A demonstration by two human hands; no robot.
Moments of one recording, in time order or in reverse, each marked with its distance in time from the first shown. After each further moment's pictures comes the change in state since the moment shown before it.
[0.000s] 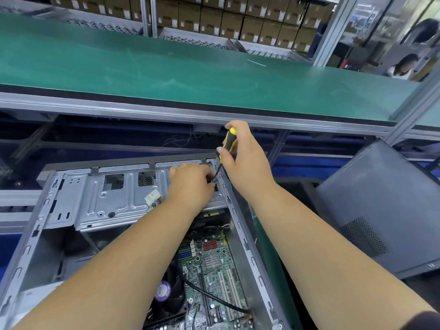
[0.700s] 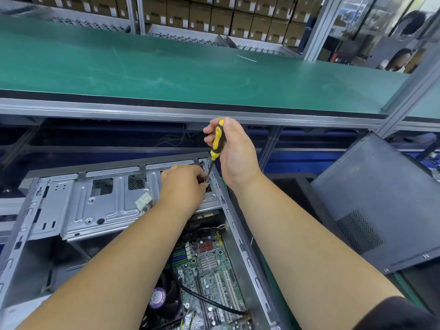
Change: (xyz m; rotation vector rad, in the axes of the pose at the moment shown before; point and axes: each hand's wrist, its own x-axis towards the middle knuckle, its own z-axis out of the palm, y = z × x) left_hand 0.003 -0.001 0.002 -0.031 -0.020 -0.053; right_hand 0.020 -0.007 0.017 1.018 0.042 0.371
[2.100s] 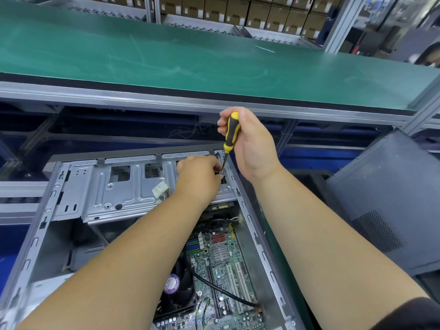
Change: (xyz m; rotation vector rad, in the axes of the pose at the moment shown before) left_hand 0.000 0.000 0.001 0.009 -0.020 -0.009; right_hand 0.001 0.000 -0.001 0.016 -0.138 -0.064
